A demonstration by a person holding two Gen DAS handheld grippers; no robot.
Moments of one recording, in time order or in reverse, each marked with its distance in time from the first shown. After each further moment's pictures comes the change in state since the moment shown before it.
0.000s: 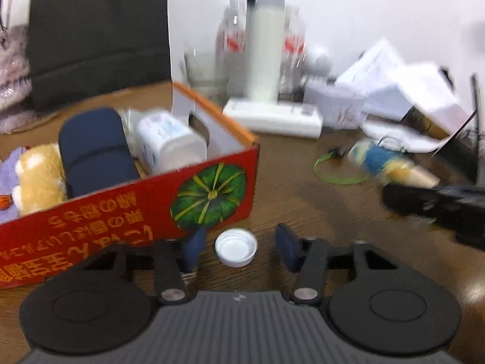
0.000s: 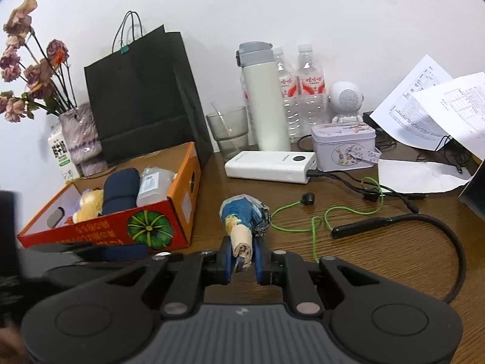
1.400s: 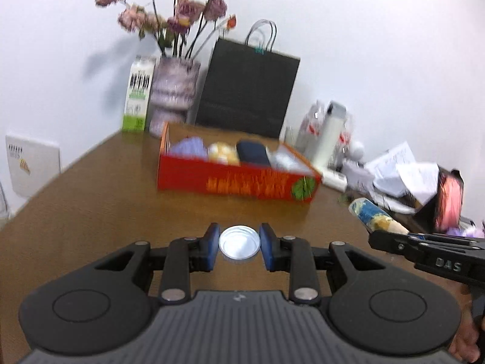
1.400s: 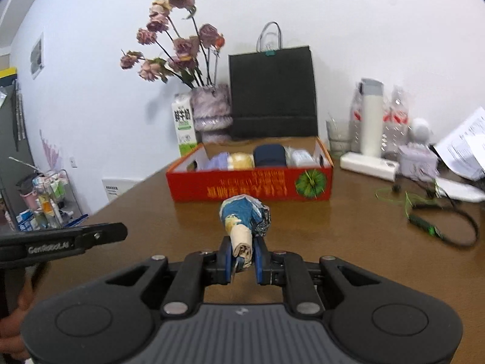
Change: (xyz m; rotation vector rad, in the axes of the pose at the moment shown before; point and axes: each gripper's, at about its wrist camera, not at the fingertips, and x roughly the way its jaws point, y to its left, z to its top) left arm -0.292 0.095 -0.136 -0.331 -0.293 0.114; right arm -0.164 0.147 -0.071 -0.231 -0.007 0.208
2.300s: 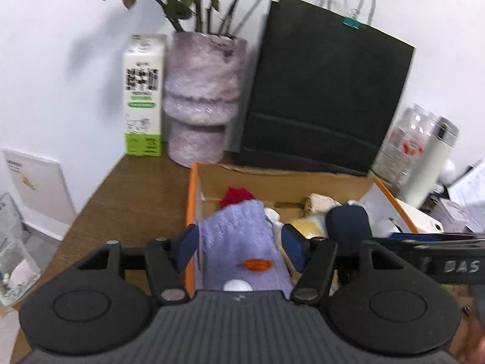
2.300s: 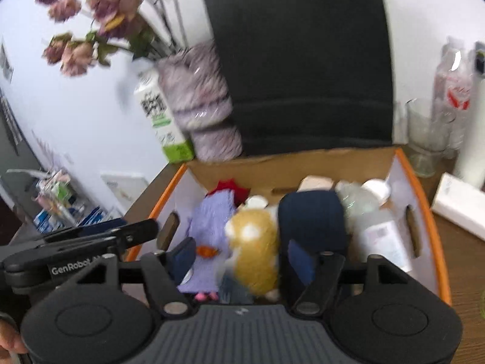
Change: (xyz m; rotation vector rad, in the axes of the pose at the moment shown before) left arm 0.242 0.073 0.156 -0.021 0.201 0.172; right arm 0.286 -0.030 0.176 0.126 0.276 0.100
